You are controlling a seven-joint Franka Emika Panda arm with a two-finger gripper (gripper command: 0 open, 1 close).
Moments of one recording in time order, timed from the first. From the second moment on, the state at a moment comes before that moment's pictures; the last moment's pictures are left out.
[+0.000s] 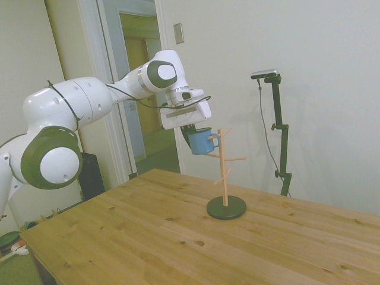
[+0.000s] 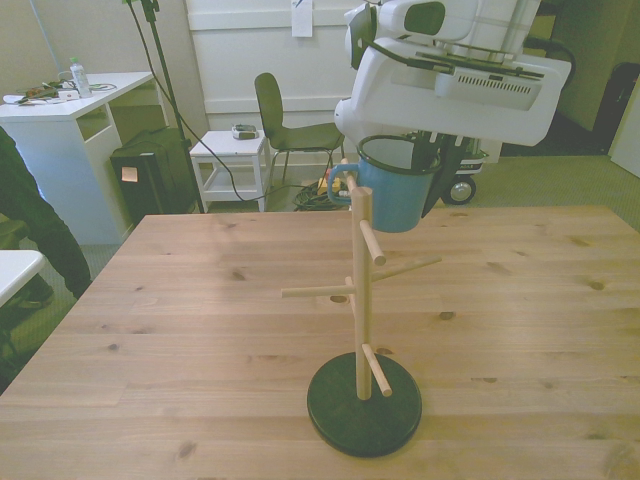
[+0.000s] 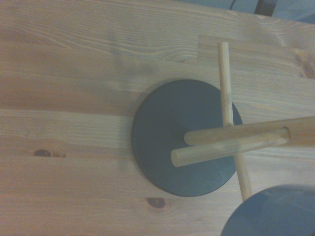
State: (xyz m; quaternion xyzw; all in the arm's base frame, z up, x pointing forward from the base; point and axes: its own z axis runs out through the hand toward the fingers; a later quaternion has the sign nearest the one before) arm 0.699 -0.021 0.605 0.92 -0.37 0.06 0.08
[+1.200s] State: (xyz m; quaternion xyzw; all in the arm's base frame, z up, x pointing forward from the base) arm 0.697 -0.037 0.616 0.92 -0.39 0.06 0.07
